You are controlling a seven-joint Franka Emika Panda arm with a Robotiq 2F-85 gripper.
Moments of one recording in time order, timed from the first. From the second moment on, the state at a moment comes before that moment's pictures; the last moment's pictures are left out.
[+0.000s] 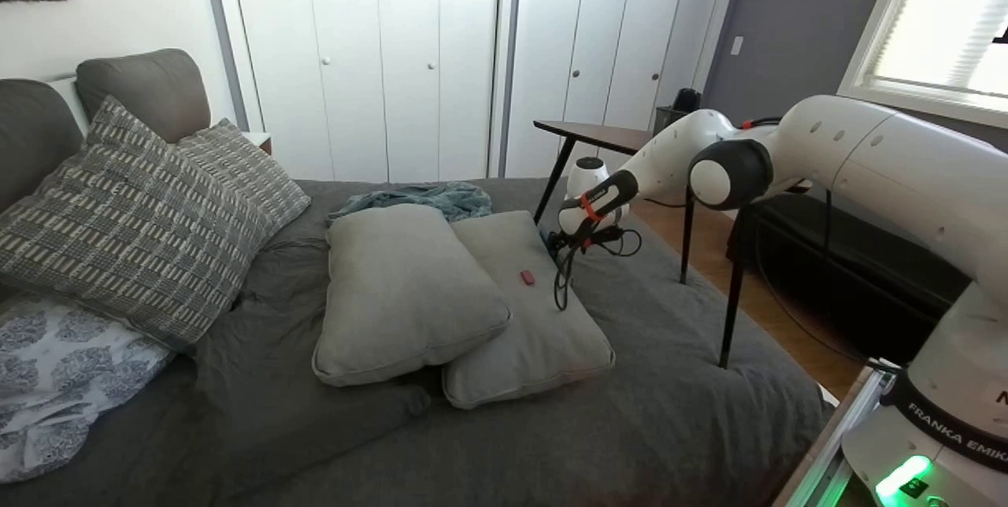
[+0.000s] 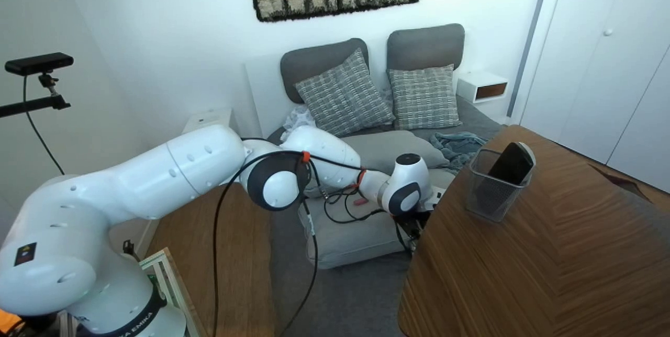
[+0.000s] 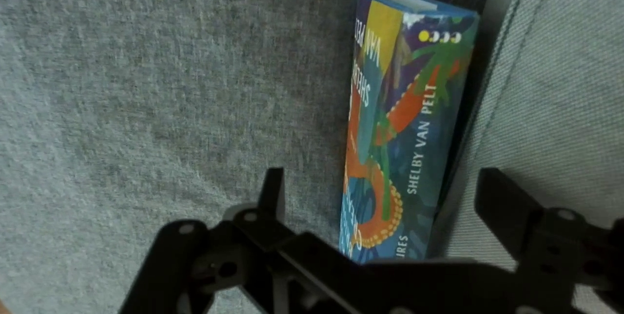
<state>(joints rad) -0.14 1.38 -0.17 -0.98 -0.05 2.63 0.28</state>
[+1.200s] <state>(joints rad) -0.17 1.49 -0.20 -0.81 -0.05 2.56 0.37</state>
